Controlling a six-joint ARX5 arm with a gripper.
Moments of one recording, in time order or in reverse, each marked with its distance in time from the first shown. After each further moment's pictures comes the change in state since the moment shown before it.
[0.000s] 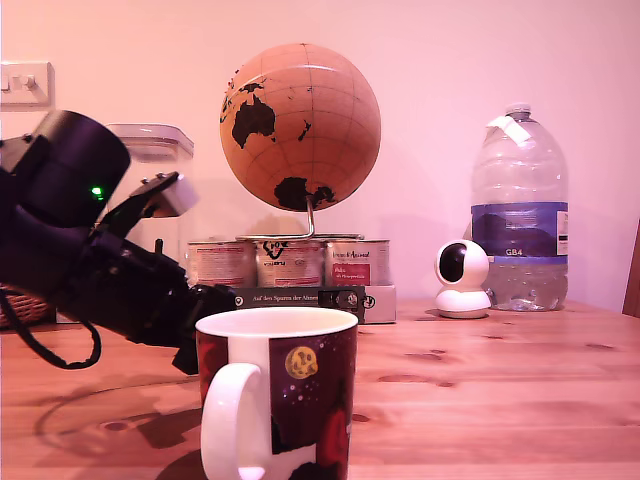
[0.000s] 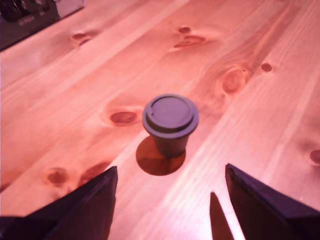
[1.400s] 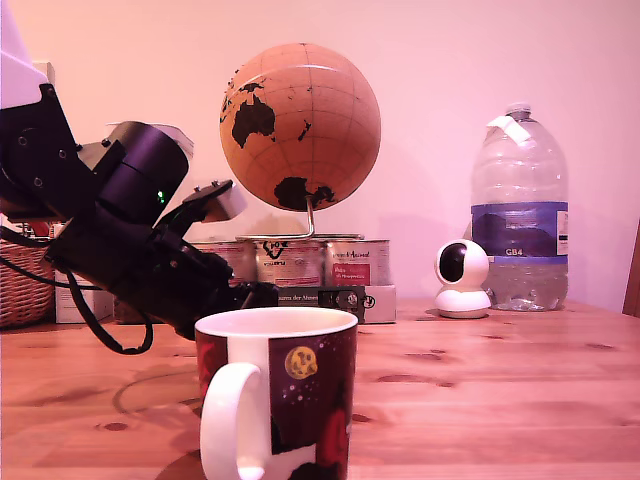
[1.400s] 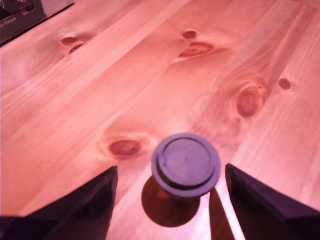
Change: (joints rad) arm -0.025 0.089 0.188 -0.157 -0.008 -0.001
